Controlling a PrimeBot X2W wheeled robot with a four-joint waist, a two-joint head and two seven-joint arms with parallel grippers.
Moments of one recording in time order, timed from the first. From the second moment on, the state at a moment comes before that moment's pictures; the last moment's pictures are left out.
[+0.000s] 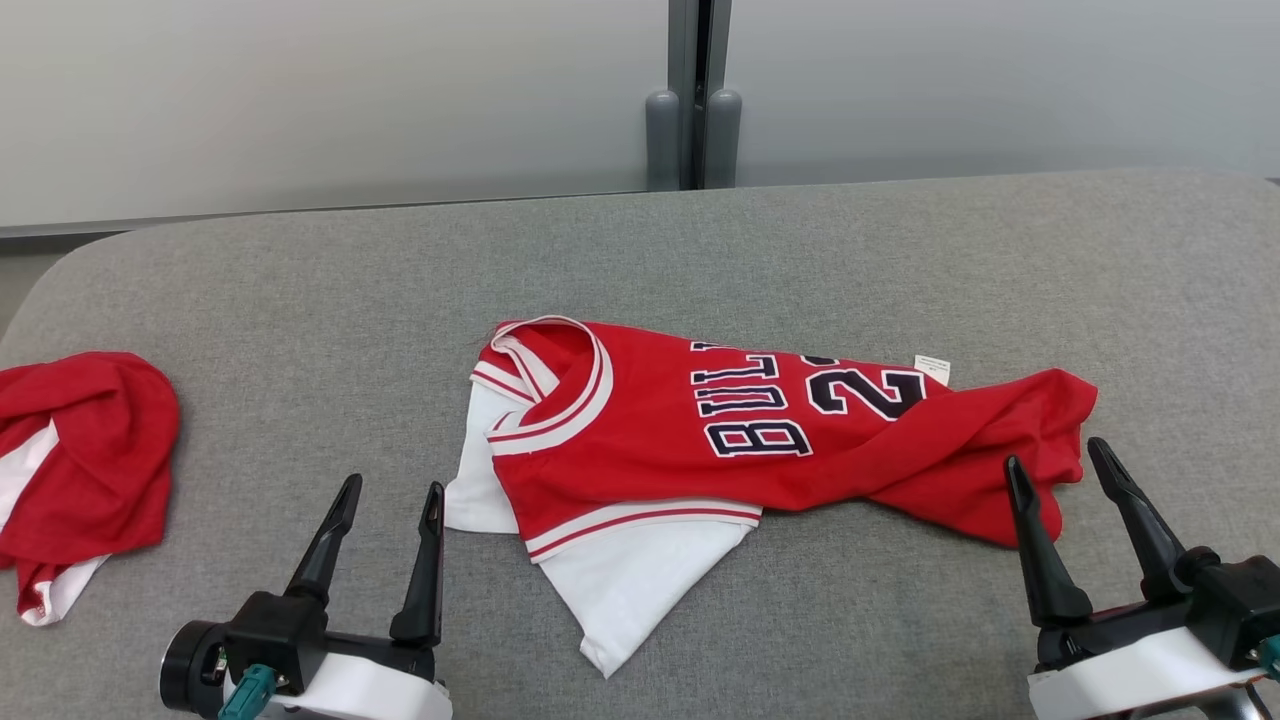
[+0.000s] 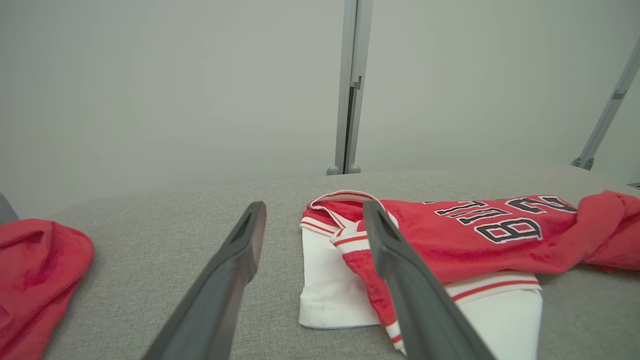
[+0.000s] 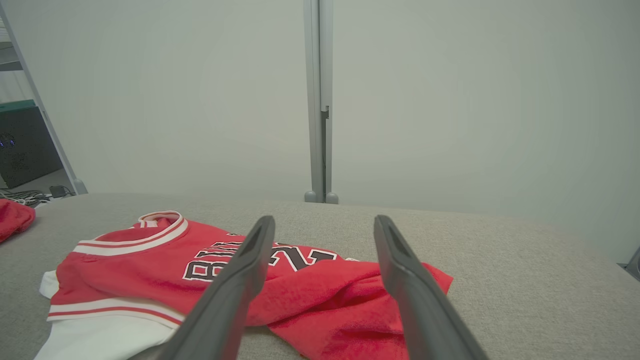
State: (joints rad) left arm 0.00 0.05 -0.09 0.15 -0.12 -0.08 -0.26; right arm 0.04 -0.18 0.10 -0.04 0.19 0.13 -0.12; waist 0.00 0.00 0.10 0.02
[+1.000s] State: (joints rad) left arm 0.00 0.05 -0.39 0.36 -0.30 -0.10 0.02; right arm 0.03 -0.16 0.12 0.01 0.24 0.13 -0.14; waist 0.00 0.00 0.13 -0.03
